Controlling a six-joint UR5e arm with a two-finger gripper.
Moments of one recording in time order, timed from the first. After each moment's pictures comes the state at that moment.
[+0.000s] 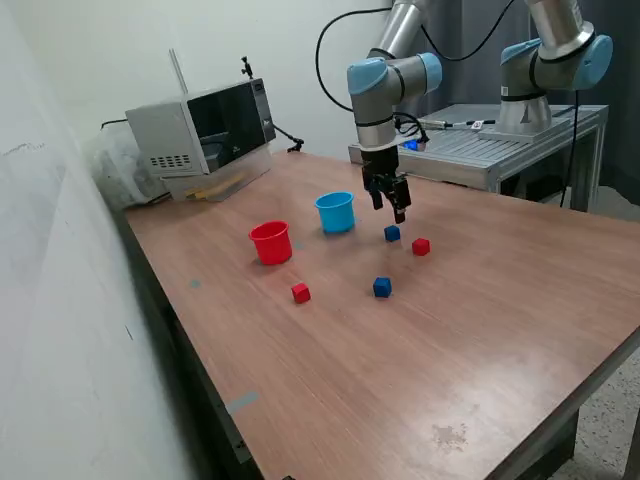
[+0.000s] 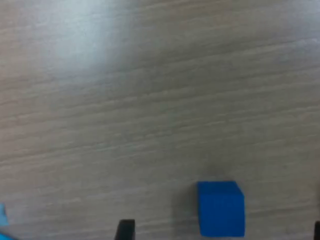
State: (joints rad) arm -0.09 -1.00 1.78 -2.31 -1.60 3.24
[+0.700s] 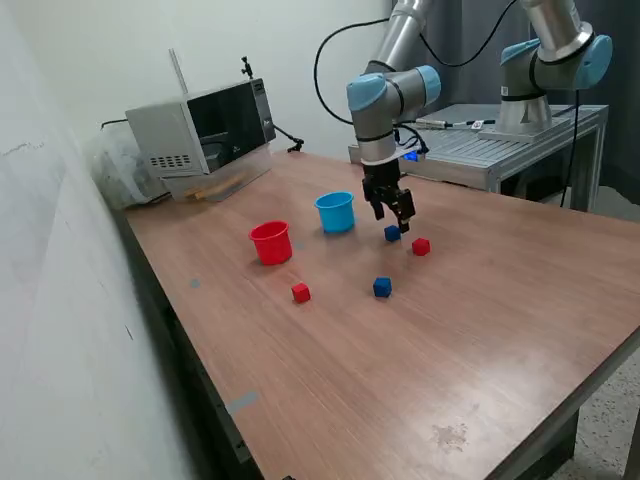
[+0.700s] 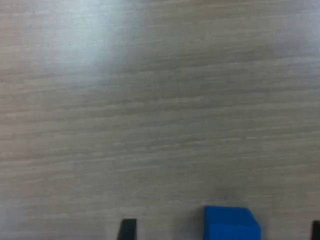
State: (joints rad) arm -0.09 -0.95 1.78 -2.32 -1.60 3.16
